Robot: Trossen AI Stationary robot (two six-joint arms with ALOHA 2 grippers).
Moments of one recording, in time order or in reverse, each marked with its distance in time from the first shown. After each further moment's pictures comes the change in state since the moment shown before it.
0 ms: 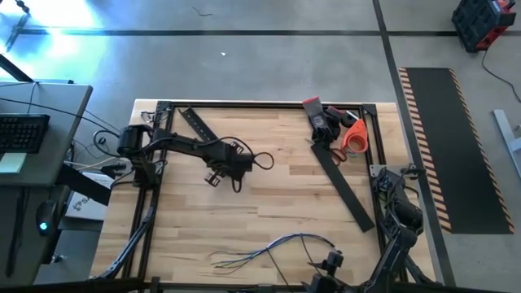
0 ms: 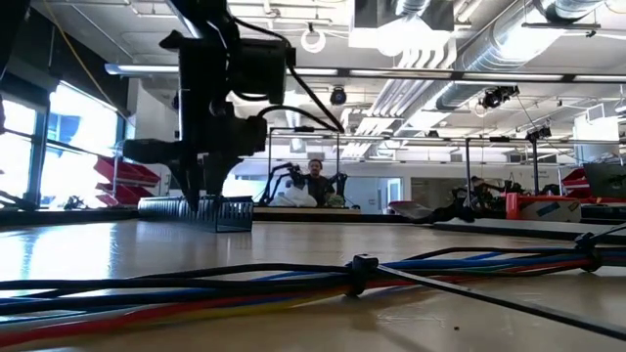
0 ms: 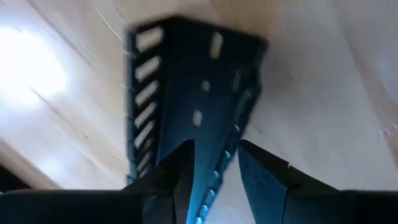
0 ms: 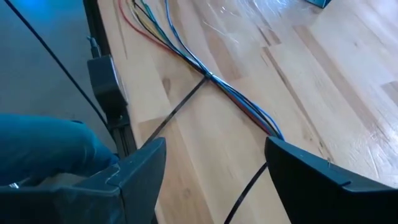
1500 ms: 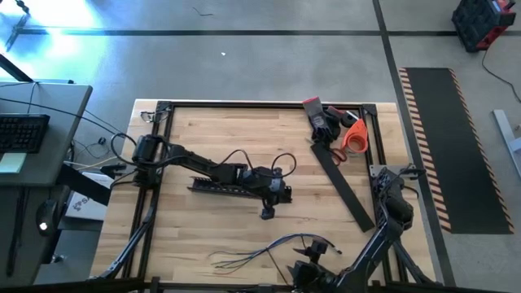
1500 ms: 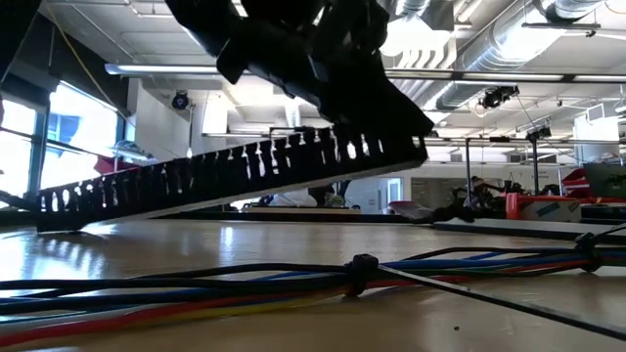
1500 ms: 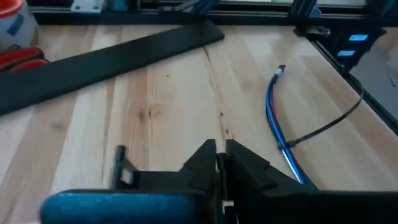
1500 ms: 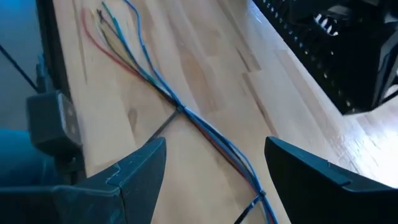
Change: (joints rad) left arm -0.172 0.167 0.052 1.202 0.448 -0.726; right arm -0.125 0.000 -0.001 0.030 0.014 -0.174
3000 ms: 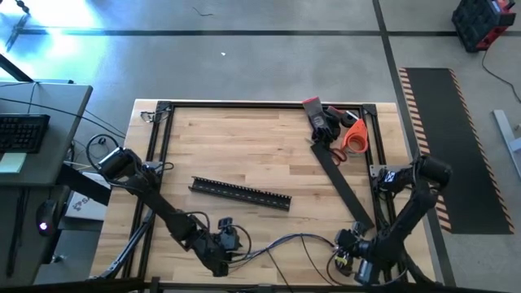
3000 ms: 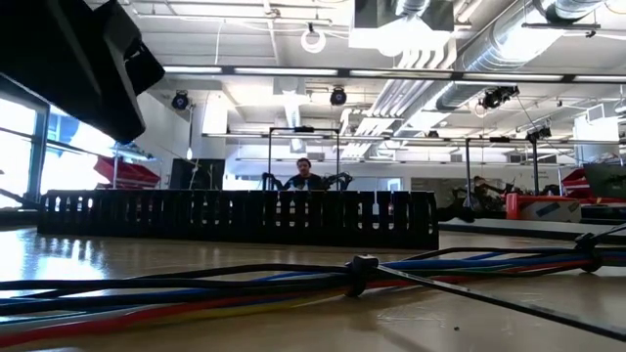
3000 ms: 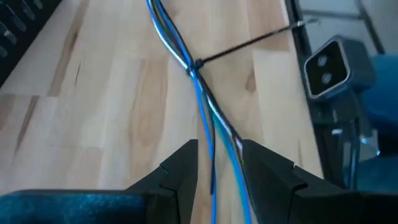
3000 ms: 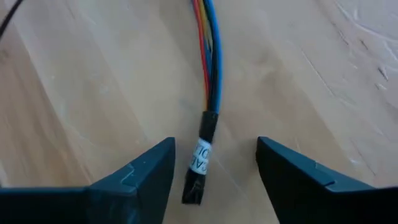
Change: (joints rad) left arm -0.618 -0.170 -0.138 -0.403 -0.485 -0.595; right arm 0.186 -0.513 -1.134 0.684 -0.386 0.457
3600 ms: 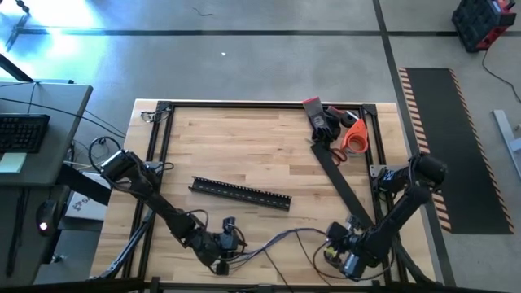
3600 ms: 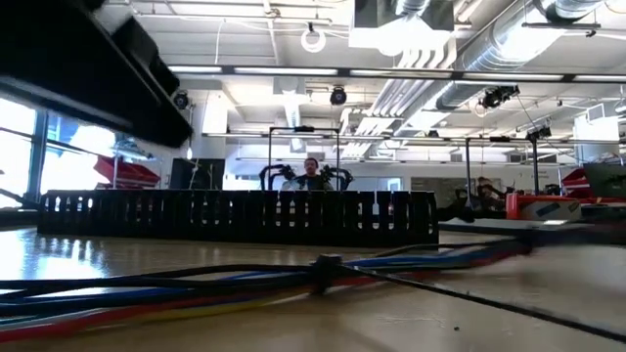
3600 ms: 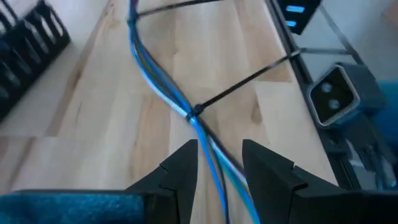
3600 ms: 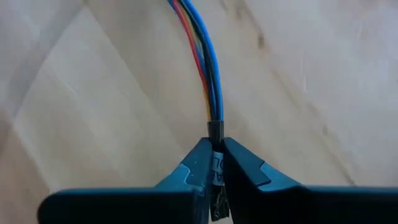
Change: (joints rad) left arm 0.005 0.043 -0.127 0.347 -0.091 0.126; right arm -0.125 0.000 0.103 -0.174 -0.012 -0.067
